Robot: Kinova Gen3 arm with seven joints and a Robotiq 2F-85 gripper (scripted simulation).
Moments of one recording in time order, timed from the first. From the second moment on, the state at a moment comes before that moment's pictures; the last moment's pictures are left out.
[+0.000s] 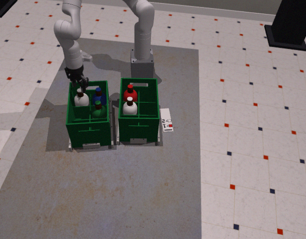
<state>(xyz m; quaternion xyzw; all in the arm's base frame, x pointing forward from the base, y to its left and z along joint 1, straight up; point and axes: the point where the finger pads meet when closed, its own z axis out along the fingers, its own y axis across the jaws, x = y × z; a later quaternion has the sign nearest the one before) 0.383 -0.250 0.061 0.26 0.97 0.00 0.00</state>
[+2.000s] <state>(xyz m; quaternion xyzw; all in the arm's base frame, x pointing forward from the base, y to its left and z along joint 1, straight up) 0.384 -0.250 0.034 0.26 0.97 0.00 0.00</state>
